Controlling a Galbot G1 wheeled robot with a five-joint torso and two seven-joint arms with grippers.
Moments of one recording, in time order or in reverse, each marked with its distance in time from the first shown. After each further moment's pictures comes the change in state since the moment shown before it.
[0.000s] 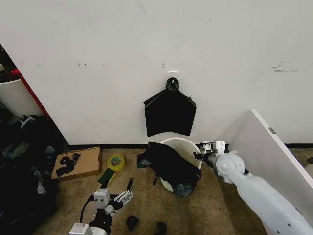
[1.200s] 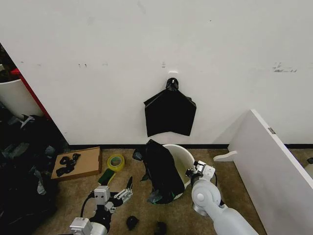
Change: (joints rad) left arm -0.013 0.019 -0.013 -0.001 -0.044 0.022 -0.008; right arm -0.184 0.201 -0.044 0.038 -0.162 0.225 0.218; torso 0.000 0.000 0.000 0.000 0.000
